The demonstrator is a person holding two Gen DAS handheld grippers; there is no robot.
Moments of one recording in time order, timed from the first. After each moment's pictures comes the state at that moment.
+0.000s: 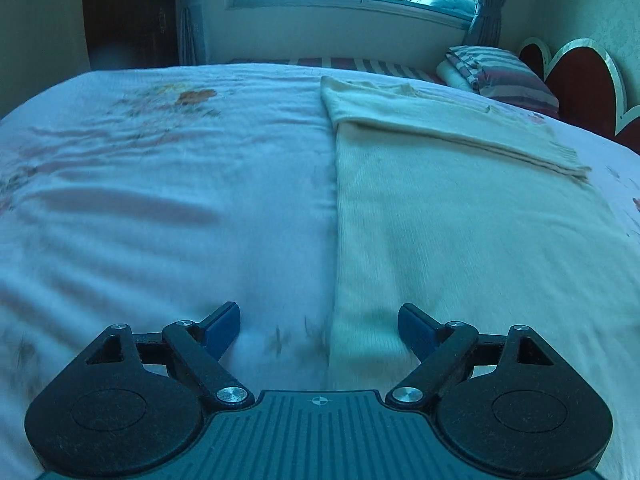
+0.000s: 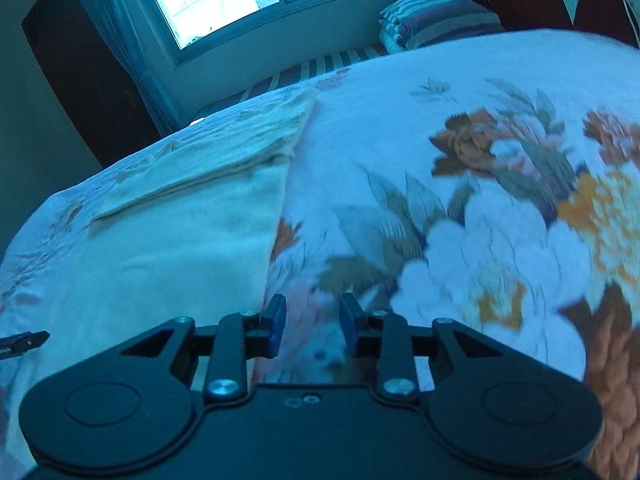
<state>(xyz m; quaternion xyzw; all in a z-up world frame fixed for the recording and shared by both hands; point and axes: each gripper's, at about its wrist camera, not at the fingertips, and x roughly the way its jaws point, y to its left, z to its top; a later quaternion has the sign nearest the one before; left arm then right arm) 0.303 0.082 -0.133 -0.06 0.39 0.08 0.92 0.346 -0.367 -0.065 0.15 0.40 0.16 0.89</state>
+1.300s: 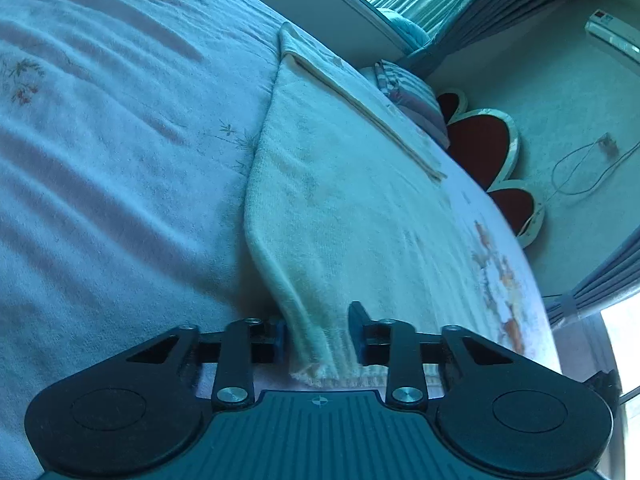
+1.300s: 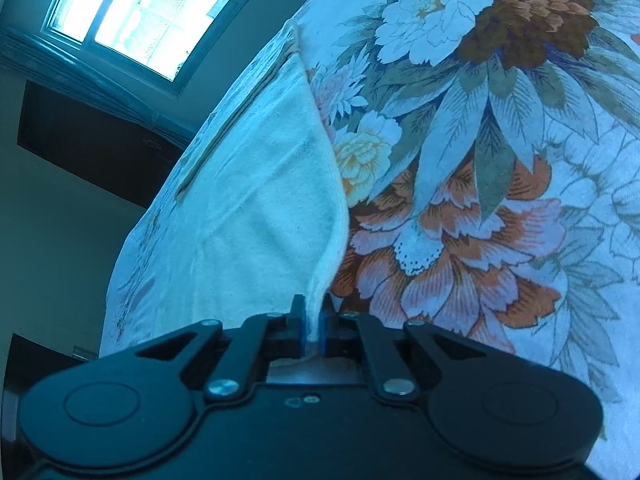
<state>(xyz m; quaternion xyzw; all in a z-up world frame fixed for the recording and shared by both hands) 0.183 0.099 -0.165 -0.30 0.39 -0.09 0.86 0.196 -0.356 -0.104 0.36 0.43 0.17 0.81</state>
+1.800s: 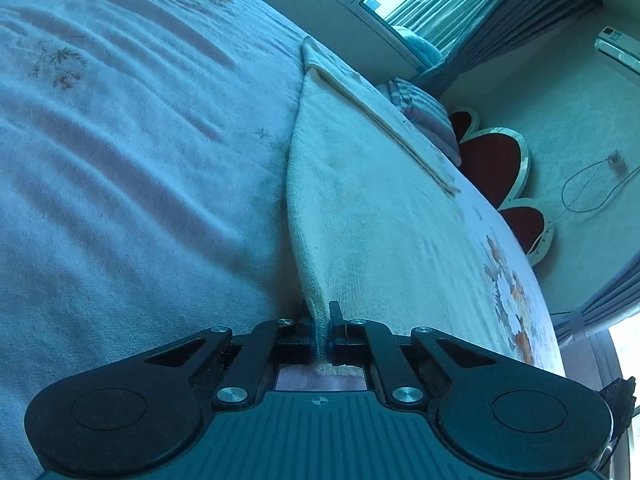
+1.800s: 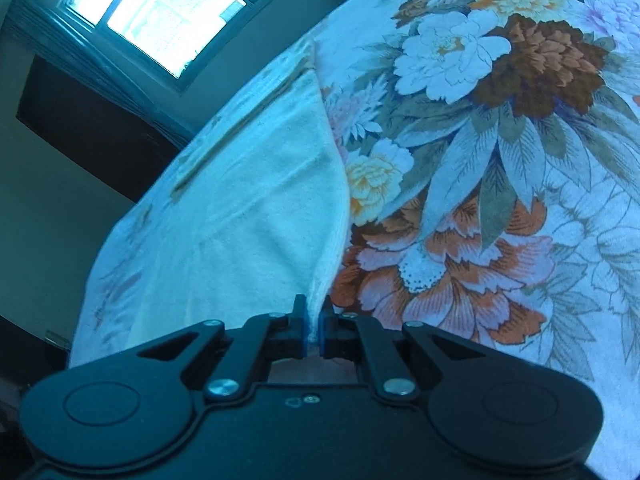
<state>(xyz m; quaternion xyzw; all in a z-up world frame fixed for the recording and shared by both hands) 0.163 0.116 -0.181 -0.34 0.36 -0.07 0.86 0.187 -0.349 -0.089 0.30 0.43 0.16 0.84</state>
